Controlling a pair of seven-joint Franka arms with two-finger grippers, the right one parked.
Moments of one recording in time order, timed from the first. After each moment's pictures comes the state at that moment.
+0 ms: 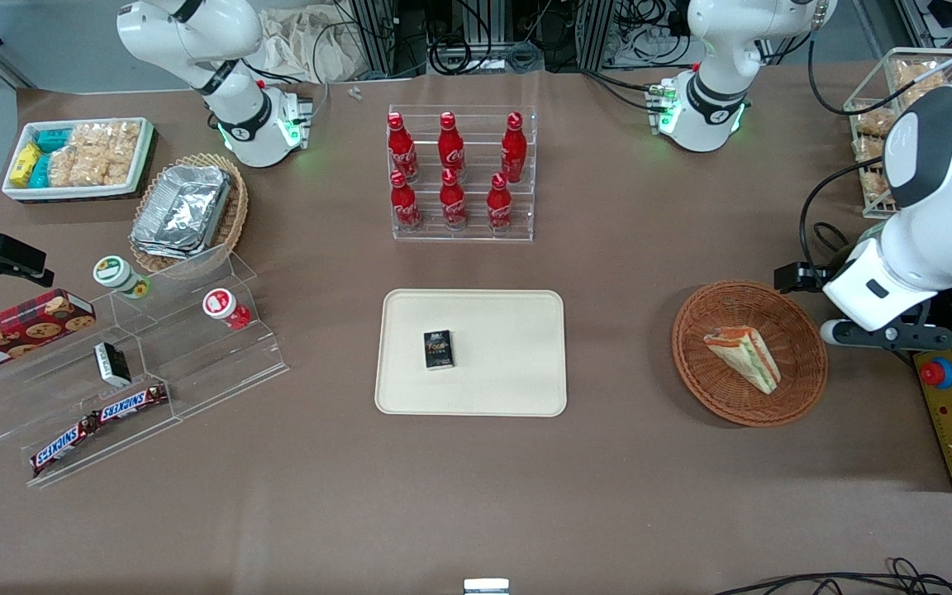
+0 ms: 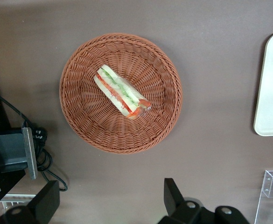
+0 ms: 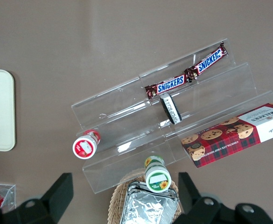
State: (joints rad) arm 0.06 0.19 -0.19 -1.59 0.07 1.62 -0.04
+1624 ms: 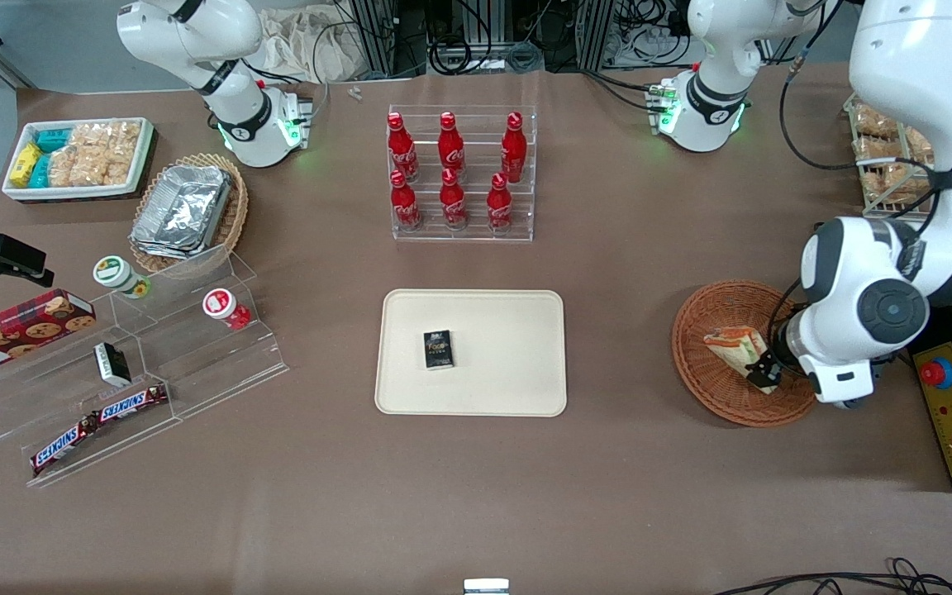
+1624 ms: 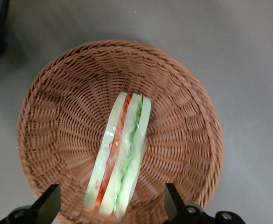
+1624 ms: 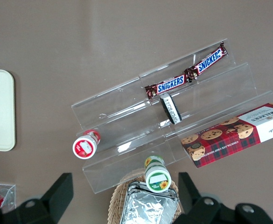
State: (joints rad) arm 0.06 0.42 -0.16 -1.81 0.22 2.09 -1.21
